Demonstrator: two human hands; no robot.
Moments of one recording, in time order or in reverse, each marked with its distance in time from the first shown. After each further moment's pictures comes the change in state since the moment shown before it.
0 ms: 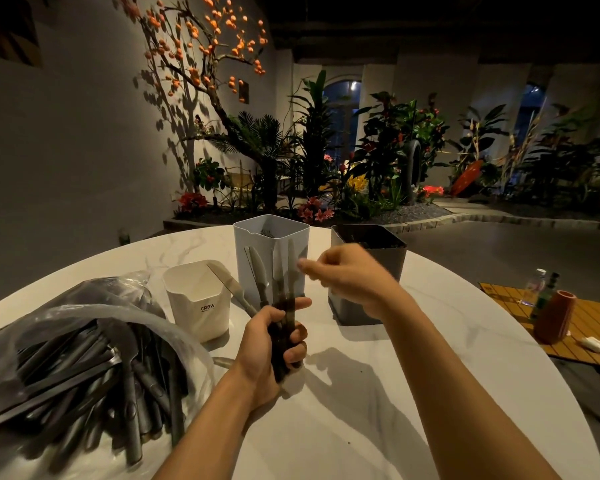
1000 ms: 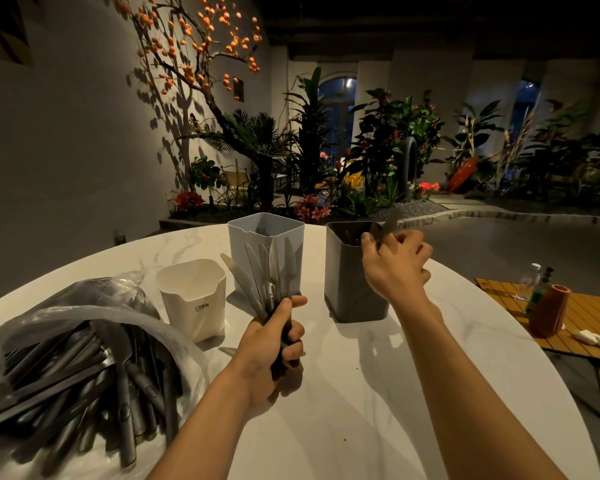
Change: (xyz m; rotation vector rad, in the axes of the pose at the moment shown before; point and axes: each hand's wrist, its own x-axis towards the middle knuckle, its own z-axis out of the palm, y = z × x) left_hand 0.003 -0.001 0.003 0.142 0.050 0.027; right_hand 0.010 0.044 -0.030 -0.323 0.538 0.196
